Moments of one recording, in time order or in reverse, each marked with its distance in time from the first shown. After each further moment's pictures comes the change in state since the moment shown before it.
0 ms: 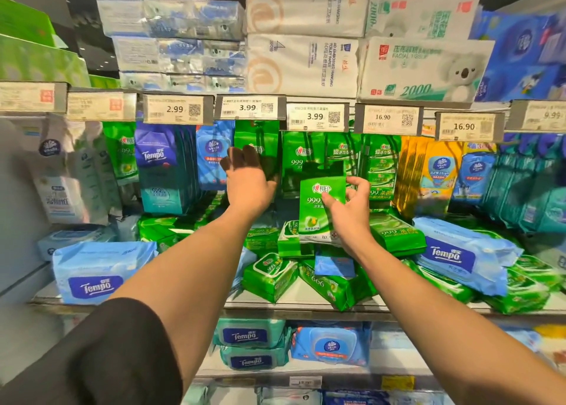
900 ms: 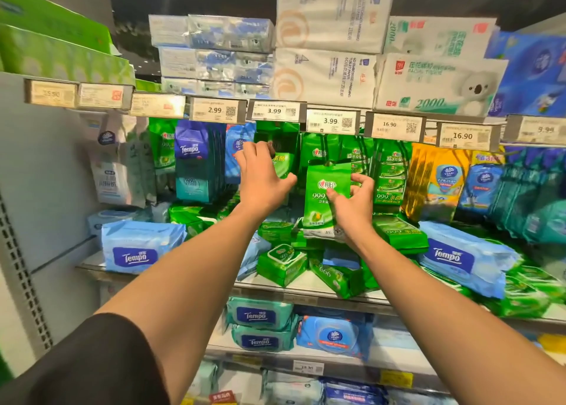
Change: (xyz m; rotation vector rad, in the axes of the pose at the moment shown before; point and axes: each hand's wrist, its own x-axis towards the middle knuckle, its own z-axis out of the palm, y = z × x) left_hand -0.058 0.001 -0.057 -0.384 0.308 0.100; right_hand -0.028 -0.021 0.002 0.013 0.004 -0.035
